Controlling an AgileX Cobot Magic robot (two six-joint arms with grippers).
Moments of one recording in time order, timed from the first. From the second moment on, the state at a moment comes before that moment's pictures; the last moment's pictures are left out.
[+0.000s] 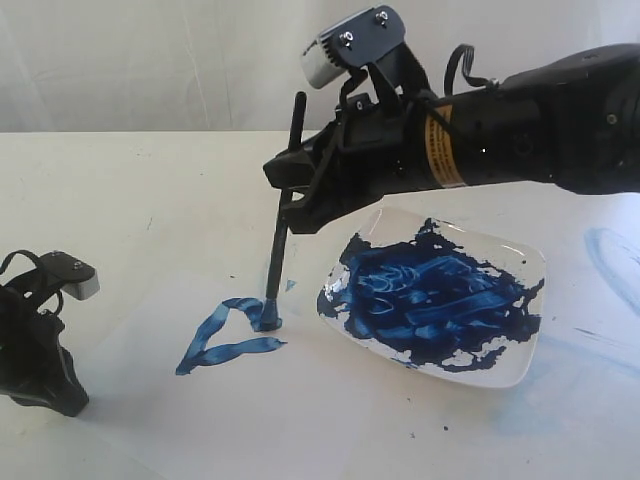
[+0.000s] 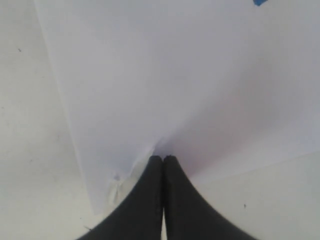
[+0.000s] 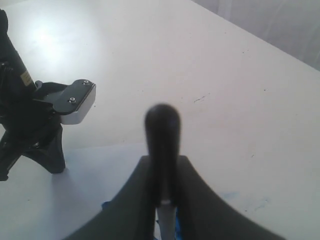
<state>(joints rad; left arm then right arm) -0.11 1.67 -0.72 -0.50 0.69 0.96 0.64 1.52 -1.02 -1.71 -0.53 1.50</state>
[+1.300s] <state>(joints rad) -0.11 1.67 -0.72 -0.50 0.69 0.96 0.64 1.48 -1.08 -1.57 -0.46 1.61</state>
